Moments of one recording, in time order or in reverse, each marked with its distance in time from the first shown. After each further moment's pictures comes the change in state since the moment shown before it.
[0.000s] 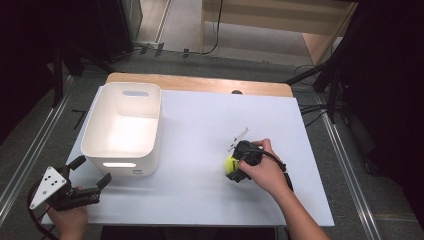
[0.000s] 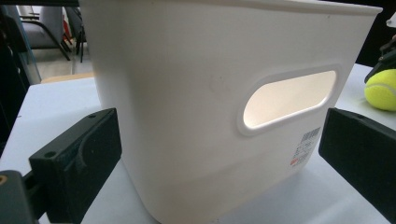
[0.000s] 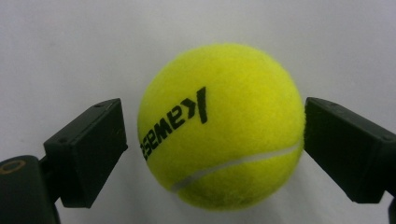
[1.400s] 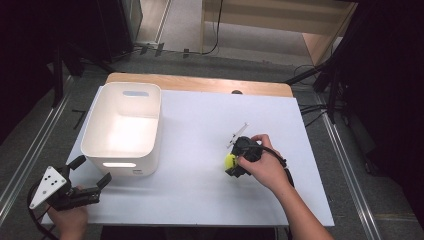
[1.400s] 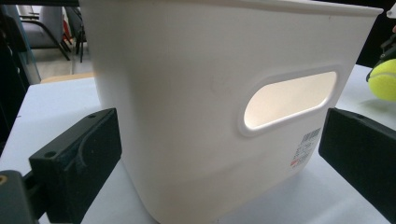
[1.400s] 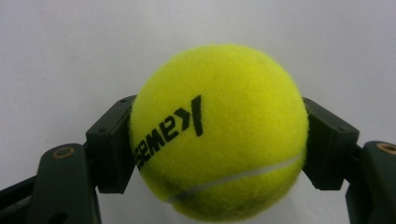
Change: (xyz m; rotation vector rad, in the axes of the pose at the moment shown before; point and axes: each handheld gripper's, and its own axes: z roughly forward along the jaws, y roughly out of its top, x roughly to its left) left arm 0.000 0.000 0.000 0.001 -0.001 -0.001; right arm -0.002 0.011 -0.014 0.010 0.025 -0.013
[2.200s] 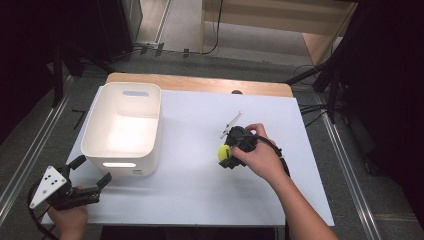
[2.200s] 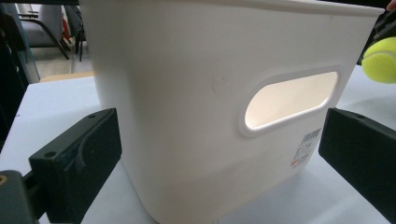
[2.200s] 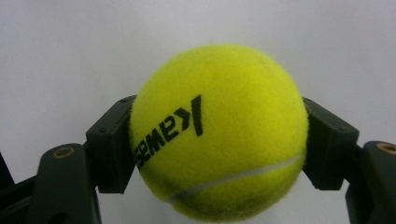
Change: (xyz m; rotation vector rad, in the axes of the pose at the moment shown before) left arm 0.000 0.000 0.001 0.001 -0.002 -0.007; right arm 0.001 0.031 -0.022 -0.029 0.022 -0.043
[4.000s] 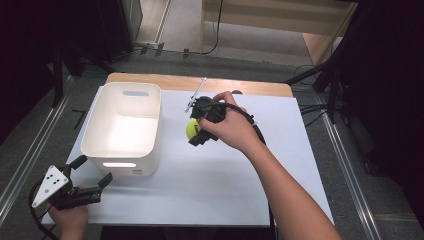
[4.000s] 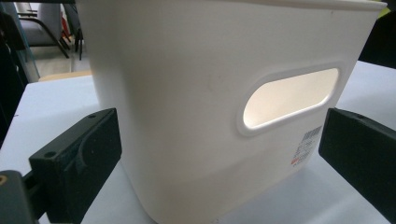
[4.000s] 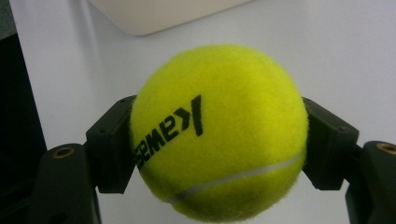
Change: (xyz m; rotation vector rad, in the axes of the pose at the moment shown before) left arm -0.002 0.001 0.002 0.016 0.003 0.015; right arm 0.016 0.111 -0.044 -0.025 0.046 -0.170
